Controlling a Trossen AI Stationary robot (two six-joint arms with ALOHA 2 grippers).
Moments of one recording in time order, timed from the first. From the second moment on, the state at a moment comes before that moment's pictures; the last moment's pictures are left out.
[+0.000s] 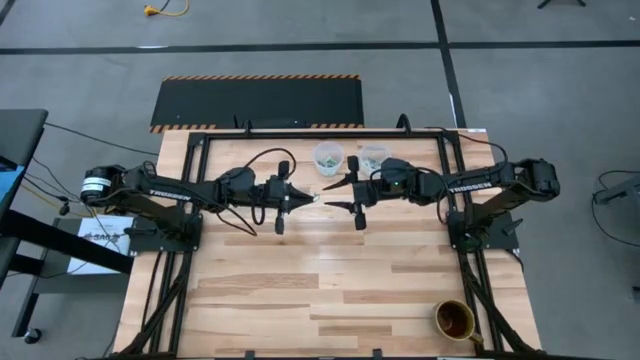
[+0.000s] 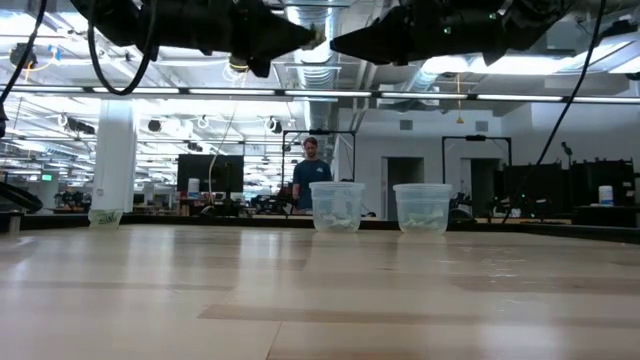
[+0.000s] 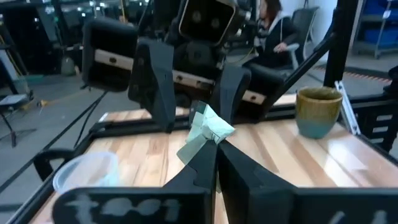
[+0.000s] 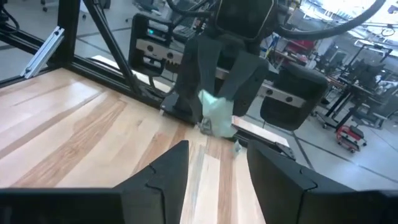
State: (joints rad) left arm 0.10 1.31 0.65 0.63 0.13 0.11; right arm -0.11 1.43 0.78 0.52 -0.21 -0.48
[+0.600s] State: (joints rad) left arm 0.10 1.31 0.65 0.71 0.18 0.13; right arm -0.11 1.43 0.78 0.63 -0.28 -0.51
